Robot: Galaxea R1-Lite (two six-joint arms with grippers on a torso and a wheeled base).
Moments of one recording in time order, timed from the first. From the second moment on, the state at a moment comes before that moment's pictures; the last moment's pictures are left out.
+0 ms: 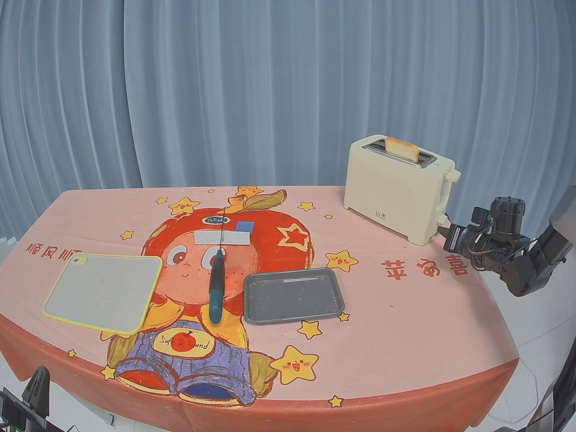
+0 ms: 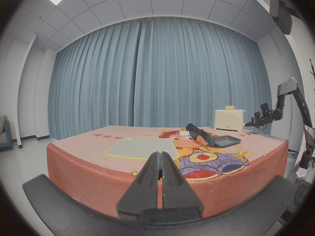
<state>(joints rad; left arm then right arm) 0.00 0.02 -0.02 0.00 0.02 -0.01 0.07 2.10 -0.78 -0.95 0.18 0.30</state>
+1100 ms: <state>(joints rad) 0.00 0.02 -0.02 0.00 0.02 -0.01 0.06 1.69 -0.75 -0.94 0.19 0.30</state>
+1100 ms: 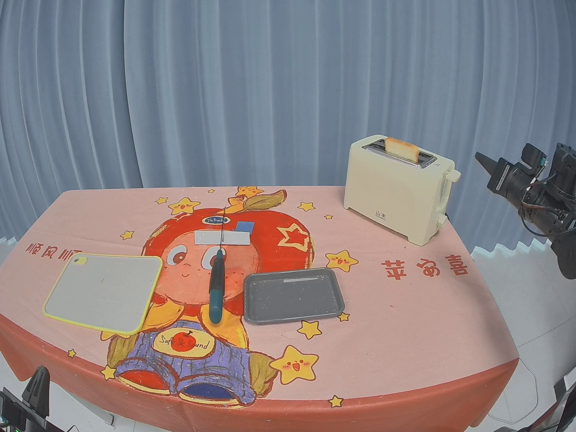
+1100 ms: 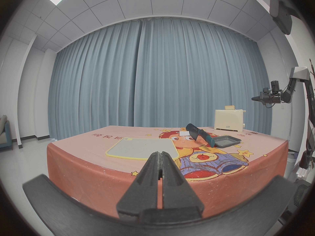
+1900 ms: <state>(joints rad) 0.00 0.02 -0.02 0.00 0.02 -0.01 0.05 1.85 -0.83 -0.98 0.19 0.41</state>
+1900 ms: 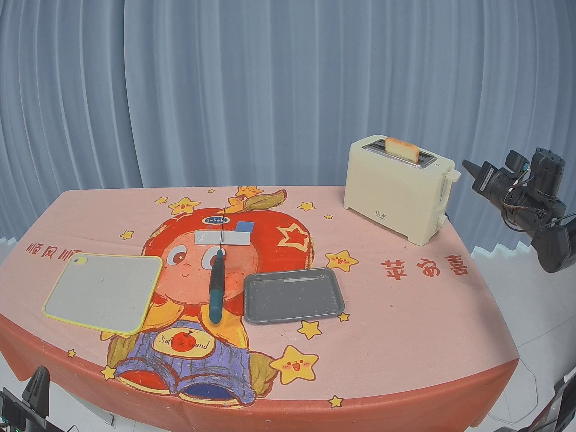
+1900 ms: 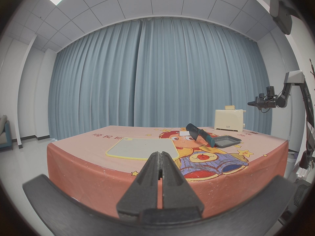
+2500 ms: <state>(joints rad) 0.00 0.02 -0.02 0.00 0.02 -0.01 0.05 2.01 -0.85 -1.16 0.18 0.40</state>
